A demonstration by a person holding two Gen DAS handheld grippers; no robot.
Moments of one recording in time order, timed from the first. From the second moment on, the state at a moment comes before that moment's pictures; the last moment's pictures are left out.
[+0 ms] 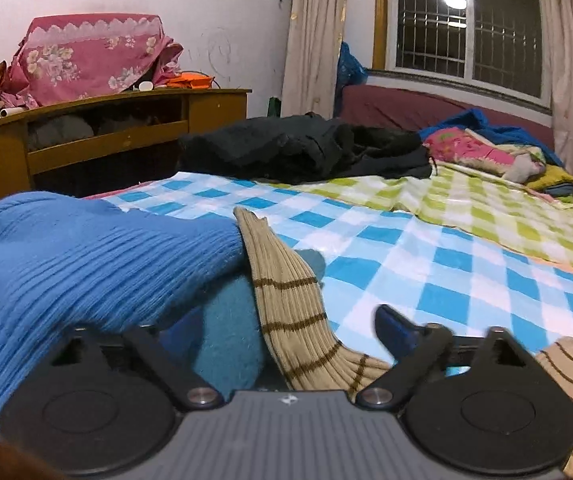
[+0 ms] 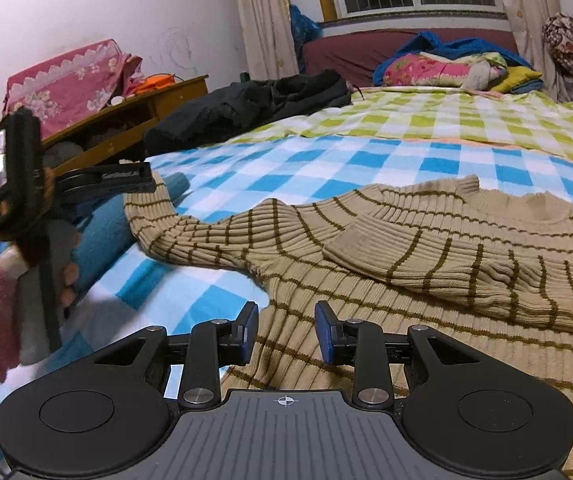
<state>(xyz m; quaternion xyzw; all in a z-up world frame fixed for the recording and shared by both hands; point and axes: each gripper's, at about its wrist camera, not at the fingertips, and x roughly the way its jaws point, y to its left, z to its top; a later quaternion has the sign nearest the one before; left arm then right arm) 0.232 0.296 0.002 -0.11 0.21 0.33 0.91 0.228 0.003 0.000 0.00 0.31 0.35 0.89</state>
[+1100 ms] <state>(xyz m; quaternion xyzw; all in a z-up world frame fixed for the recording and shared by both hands) 0.192 0.203 -0.025 -0.10 0.25 0.04 0.96 0.293 0.022 0.003 0.18 0.39 0.35 0.84</state>
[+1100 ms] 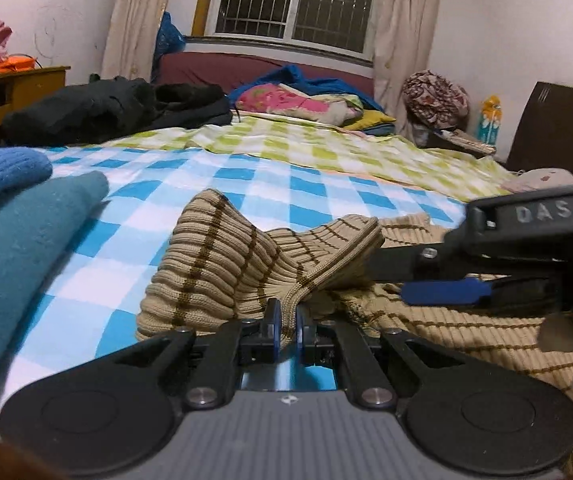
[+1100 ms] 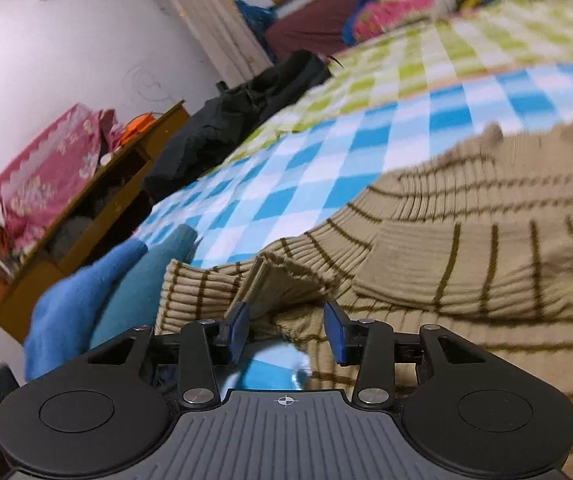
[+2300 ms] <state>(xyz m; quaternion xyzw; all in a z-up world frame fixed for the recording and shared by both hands) 0.186 0.187 -0.015 -0.10 0.23 -0.02 0.97 0.341 -0.052 0.052 0.19 0.35 0.23 0.89</state>
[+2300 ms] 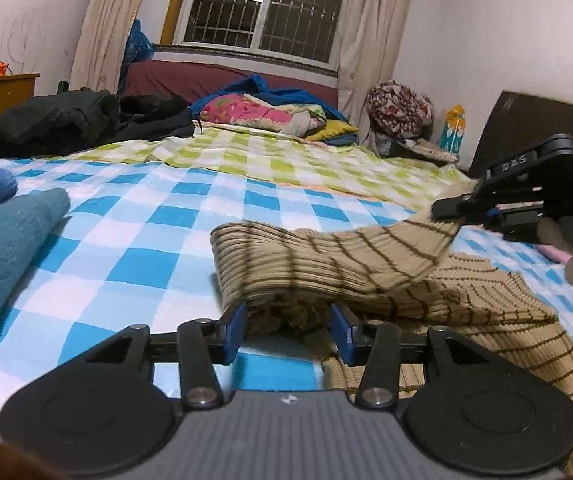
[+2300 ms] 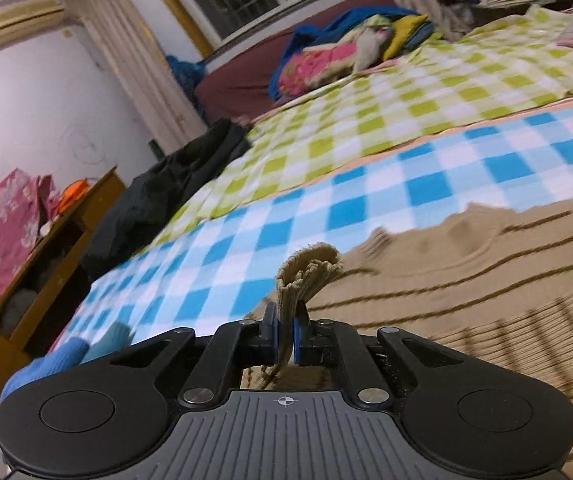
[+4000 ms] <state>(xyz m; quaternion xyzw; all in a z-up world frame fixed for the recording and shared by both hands) 0.255 0.104 0.002 0.00 0.25 -0.05 0.97 0.357 -0.225 -0.013 0.21 0.35 0.10 0.91</state>
